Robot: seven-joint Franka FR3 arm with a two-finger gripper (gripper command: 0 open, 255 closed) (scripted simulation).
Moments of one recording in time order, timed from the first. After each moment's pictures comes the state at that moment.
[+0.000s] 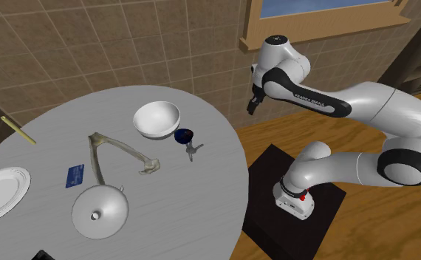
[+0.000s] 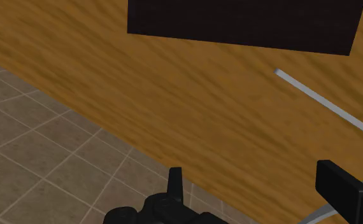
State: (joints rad) arm 0.00 -0.80 0.00 -2.37 -0.09 1.66 -0.14
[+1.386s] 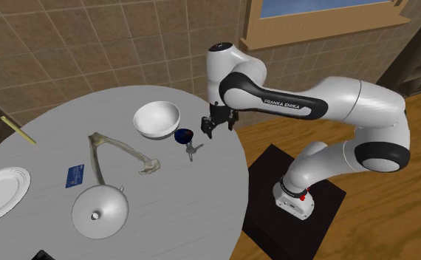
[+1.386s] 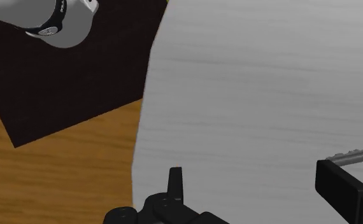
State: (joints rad) arm -0.02 -0.50 0.42 -2.02 0.27 1.49 0.68
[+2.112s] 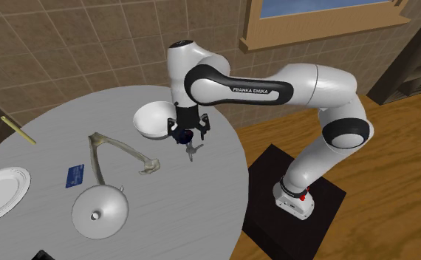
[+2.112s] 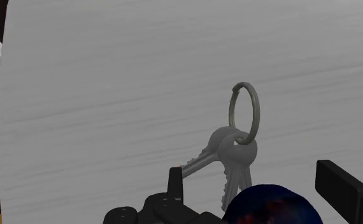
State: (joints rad) arm -0.05 -0.15 0.62 -1.68 0.30 1.50 1.15
